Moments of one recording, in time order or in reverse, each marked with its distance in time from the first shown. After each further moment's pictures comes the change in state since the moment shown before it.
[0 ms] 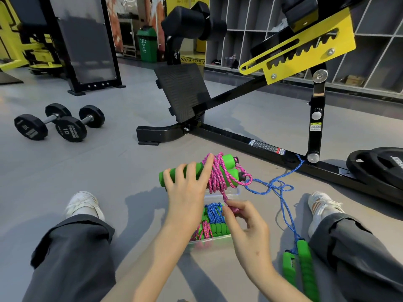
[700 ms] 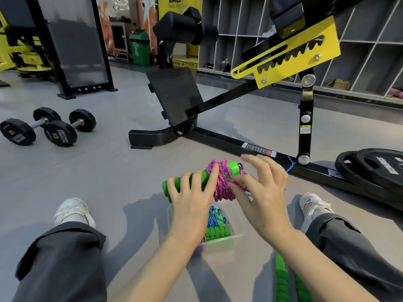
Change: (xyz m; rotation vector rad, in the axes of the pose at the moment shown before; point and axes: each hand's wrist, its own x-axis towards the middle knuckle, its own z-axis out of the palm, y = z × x) left_hand -0.006 0.023 -0.005 -0.089 0.013 0.028; right_hand 0.069 -0.014 -0.036 -0.743 0.130 -0.736
